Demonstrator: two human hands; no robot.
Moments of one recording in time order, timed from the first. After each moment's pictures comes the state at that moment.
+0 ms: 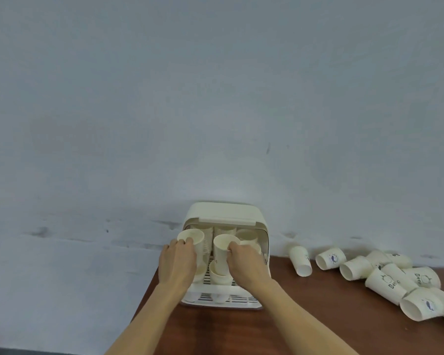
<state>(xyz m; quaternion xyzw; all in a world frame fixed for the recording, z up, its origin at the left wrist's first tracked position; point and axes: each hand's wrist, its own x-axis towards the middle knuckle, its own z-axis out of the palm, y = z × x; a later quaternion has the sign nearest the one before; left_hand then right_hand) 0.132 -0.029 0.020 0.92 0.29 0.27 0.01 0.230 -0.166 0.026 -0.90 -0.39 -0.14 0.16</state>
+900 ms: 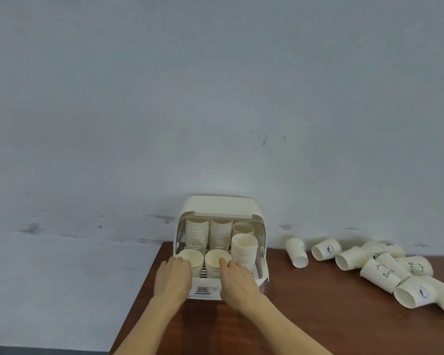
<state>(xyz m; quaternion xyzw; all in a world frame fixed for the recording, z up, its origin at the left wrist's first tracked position) 0.136 -0.022 -0.031 0.95 0.25 0.14 -0.06 0.214 -0.164 -0.024 -0.90 -0.42 -0.09 0.05</state>
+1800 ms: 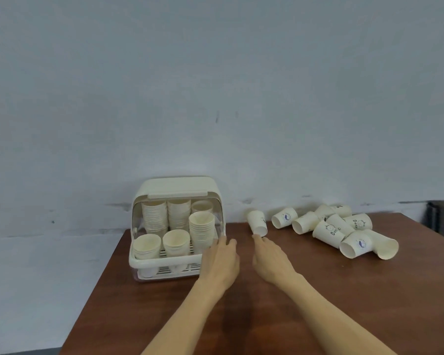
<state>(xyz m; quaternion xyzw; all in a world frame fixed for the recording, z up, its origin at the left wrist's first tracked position) 0.200 -0.194 -0.025 0.97 0.08 0.20 0.09 0.265 -0.321 -0.022 -0.95 -0.26 -0.08 0.15</state>
